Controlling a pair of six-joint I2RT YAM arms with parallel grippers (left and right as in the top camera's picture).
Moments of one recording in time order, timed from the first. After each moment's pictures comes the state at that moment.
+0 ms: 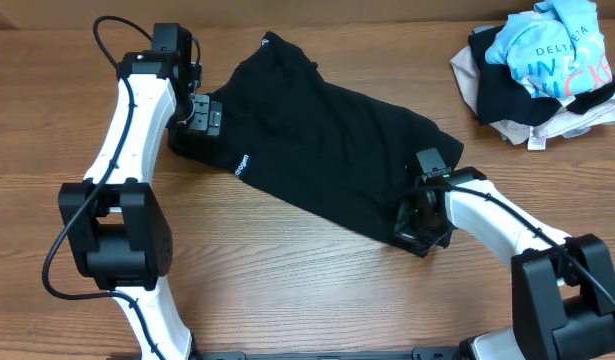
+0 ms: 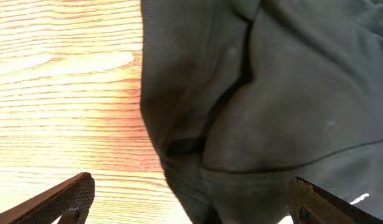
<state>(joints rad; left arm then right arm) -0.02 2.06 1.79 -1.08 -0.15 0.03 0.27 1.66 0.88 -0.81 -0.09 0.60</state>
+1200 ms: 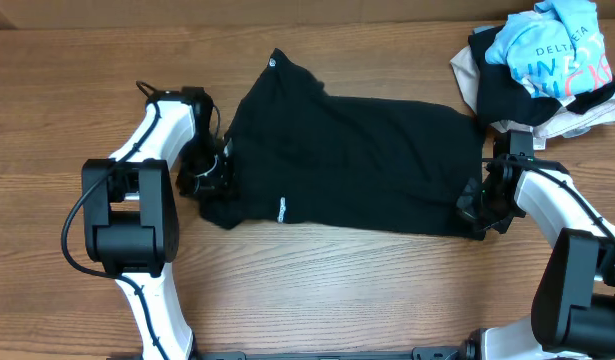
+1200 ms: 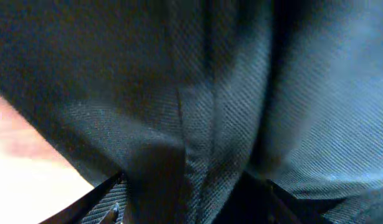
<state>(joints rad) -0.04 2.15 1.52 -1.23 0.12 0.01 -0.16 1.69 0.94 -0.76 -0.09 0.40</state>
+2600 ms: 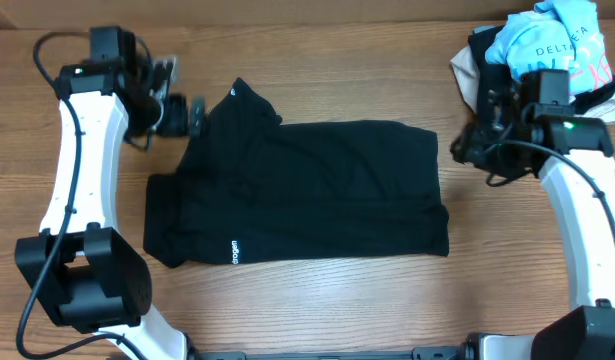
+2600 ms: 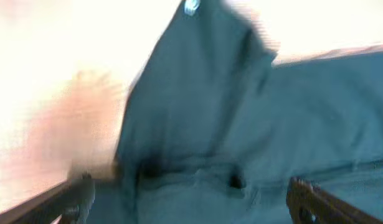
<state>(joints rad) 0.10 1.86 1.71 -1.07 0.28 0.11 -0.07 1.52 1.34 -0.99 -0.23 0.21</state>
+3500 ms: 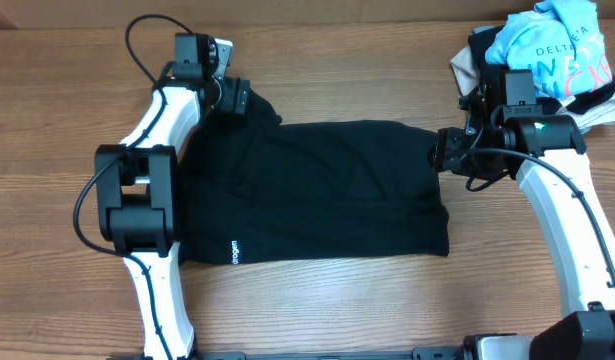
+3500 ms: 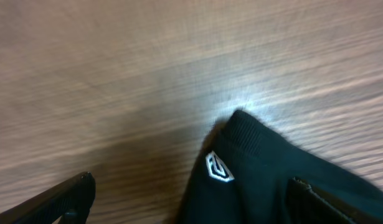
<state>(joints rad) -0.05 2.29 1.72 -0.37 0.08 0.14 0.04 1.52 1.34 -1.04 -0.20 0.21</state>
